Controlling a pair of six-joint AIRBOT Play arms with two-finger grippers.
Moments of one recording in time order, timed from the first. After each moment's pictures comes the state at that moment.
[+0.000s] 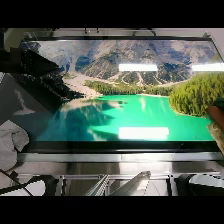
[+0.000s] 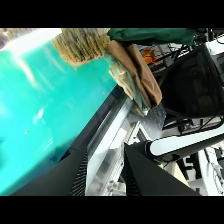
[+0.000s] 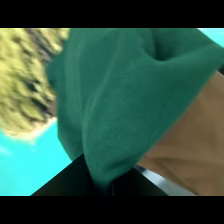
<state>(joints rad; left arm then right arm) 0.25 -1.40 1.50 0.33 -1.70 -1.04 -0.96 -1.48 1.96 -1.36 1.78 1.59</state>
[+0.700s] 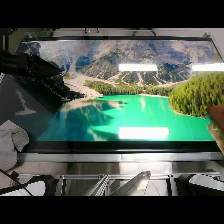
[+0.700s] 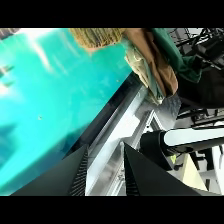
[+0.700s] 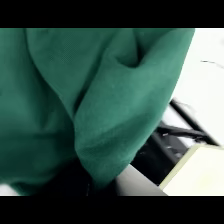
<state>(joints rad) 0.22 -1.40 1.50 0.40 -1.70 -1.04 -0.97 -1.39 1.36 -1.95 1.73 1.65</state>
